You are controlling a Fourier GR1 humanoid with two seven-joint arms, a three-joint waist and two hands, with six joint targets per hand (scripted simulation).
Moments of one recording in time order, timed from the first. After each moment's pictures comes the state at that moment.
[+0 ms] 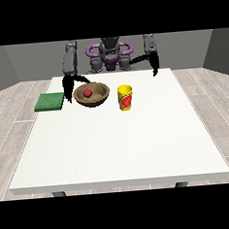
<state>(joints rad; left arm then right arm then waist) -0.43 0.07 -0.05 -1.20 -0.11 0.14 -0.24 -0.43 -0.11 -0.32 -0.87 -0.15 0.02 -0.34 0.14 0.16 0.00</state>
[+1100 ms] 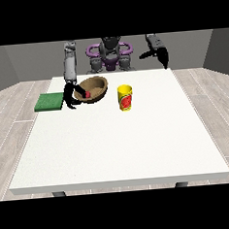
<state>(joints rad) -0.43 0.12 -0.03 -1.36 -0.08 0.04 -0.21 -0.48 -0.21 -0.29 -0.60 -0.03 -0.26 -0.50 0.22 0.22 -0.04</state>
